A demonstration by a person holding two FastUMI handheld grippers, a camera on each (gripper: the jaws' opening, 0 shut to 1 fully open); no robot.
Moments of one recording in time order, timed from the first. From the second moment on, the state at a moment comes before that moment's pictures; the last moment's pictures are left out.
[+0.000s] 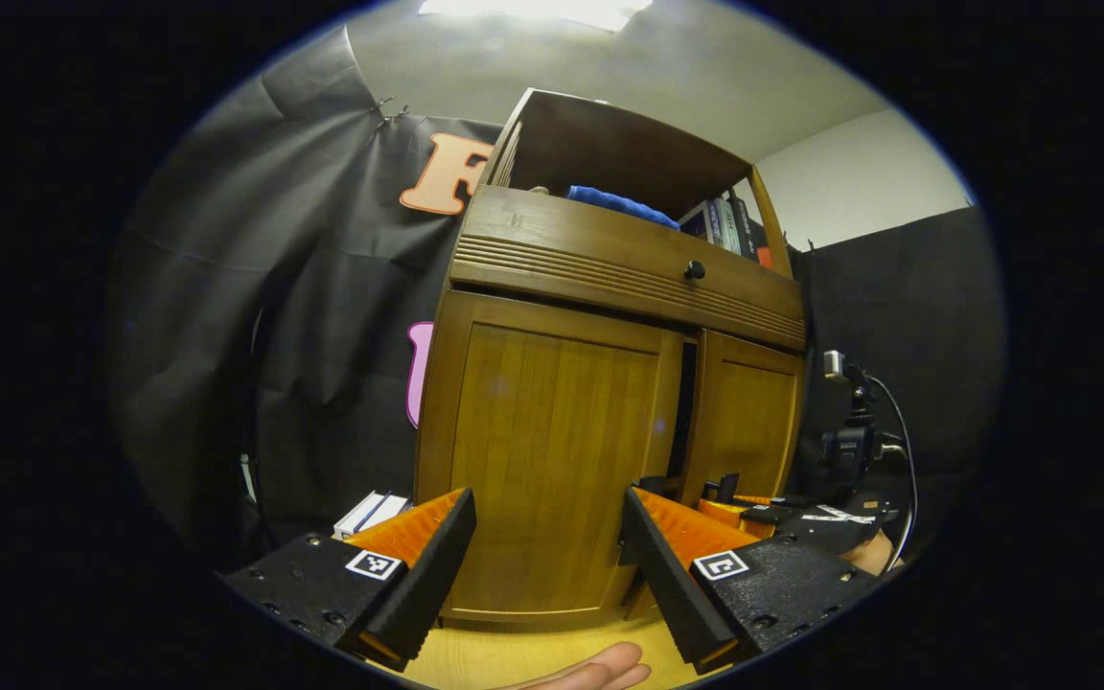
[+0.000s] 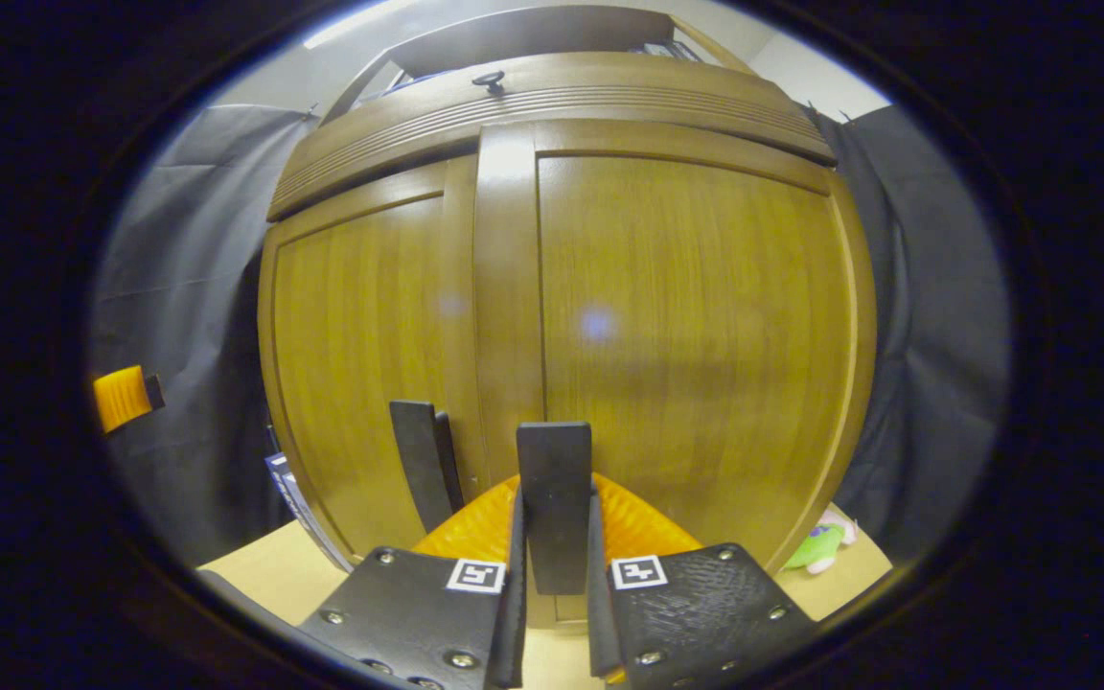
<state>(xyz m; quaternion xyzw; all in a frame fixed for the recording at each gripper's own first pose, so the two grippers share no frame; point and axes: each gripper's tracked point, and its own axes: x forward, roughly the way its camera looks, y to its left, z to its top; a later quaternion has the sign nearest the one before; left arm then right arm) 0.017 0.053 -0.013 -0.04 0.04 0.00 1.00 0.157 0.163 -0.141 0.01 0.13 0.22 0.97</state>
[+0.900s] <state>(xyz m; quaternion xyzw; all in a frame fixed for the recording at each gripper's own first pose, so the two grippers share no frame) 0.015 0.019 -0.023 0.00 0.05 -0.03 1.00 0.100 0.103 -0.126 -0.01 0.14 0.22 0.97</state>
